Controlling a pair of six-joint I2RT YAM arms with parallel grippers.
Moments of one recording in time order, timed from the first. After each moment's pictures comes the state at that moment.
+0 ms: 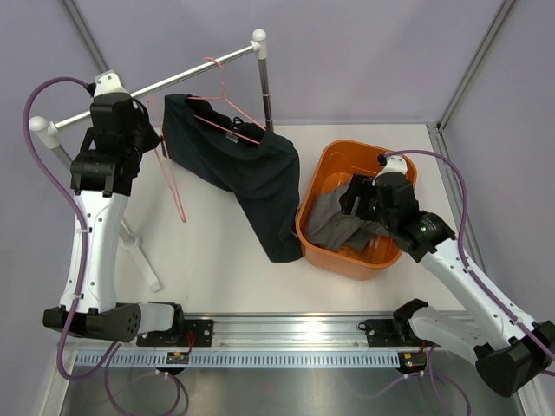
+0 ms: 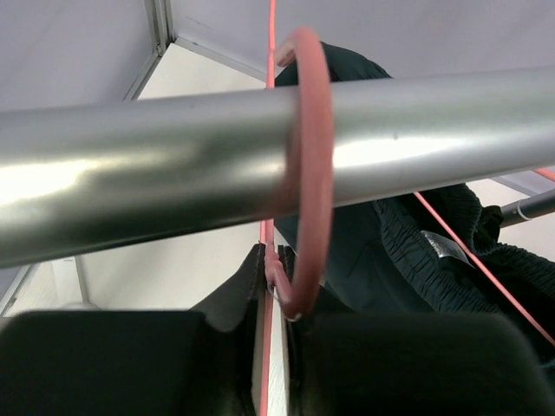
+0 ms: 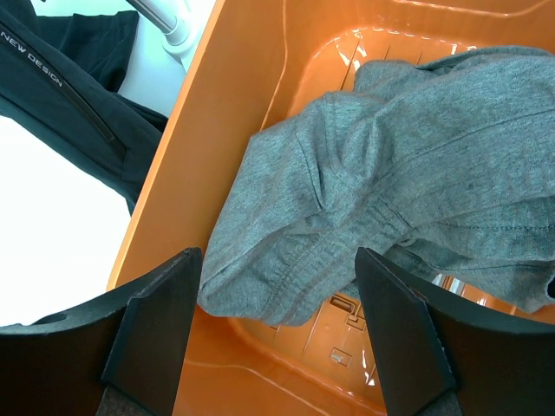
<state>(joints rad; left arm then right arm) -0.09 1.30 1.76 -0.86 -0.30 -0.38 0.51 0.99 0.96 -0.52 0.22 0.51</state>
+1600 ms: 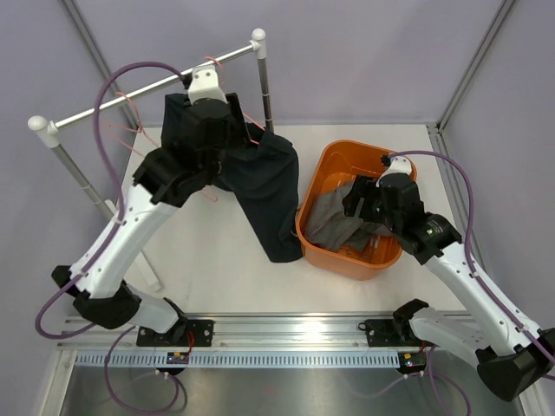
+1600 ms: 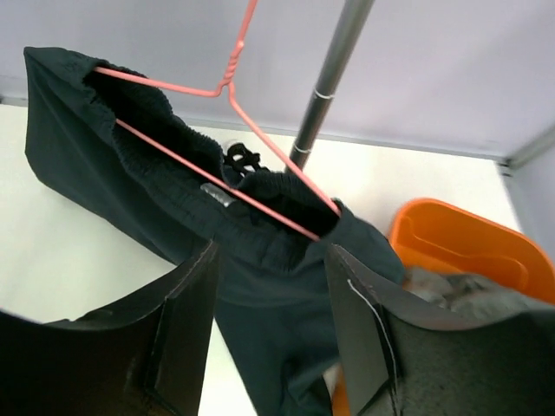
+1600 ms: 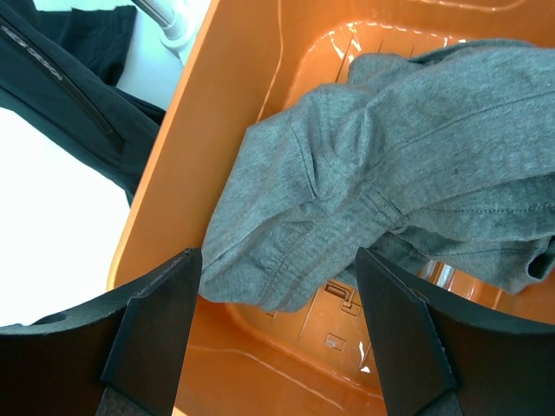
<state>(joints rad) -0.74 1.36 1.86 -0.78 -0.63 -0.41 0.51 0.96 0.99 -0.58 0.22 0.51</state>
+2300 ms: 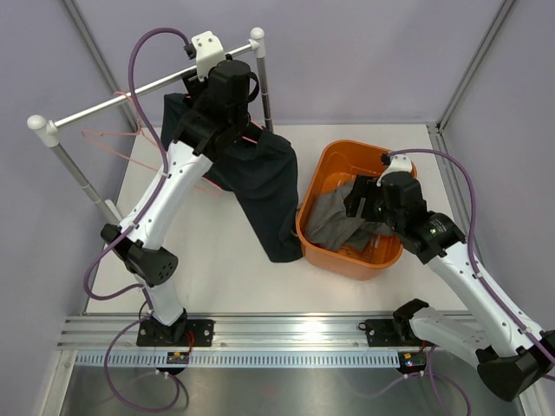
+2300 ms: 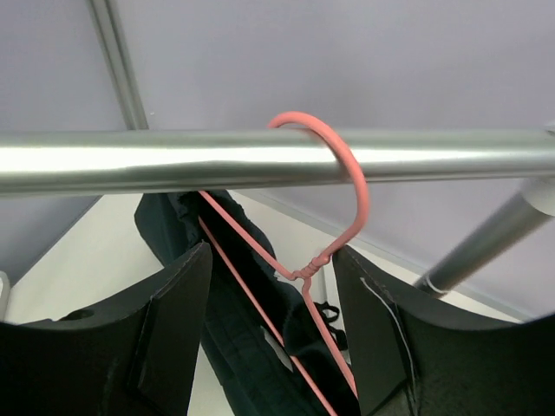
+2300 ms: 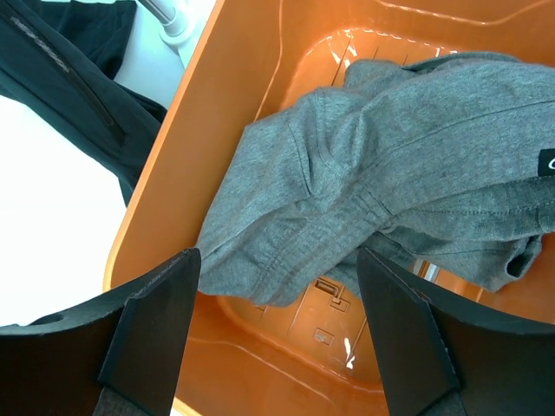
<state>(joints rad) -0.62 1.77 2.18 -0.62 -1.03 -0.34 0.51 0.95 1.03 -0.63 0.21 0.46</state>
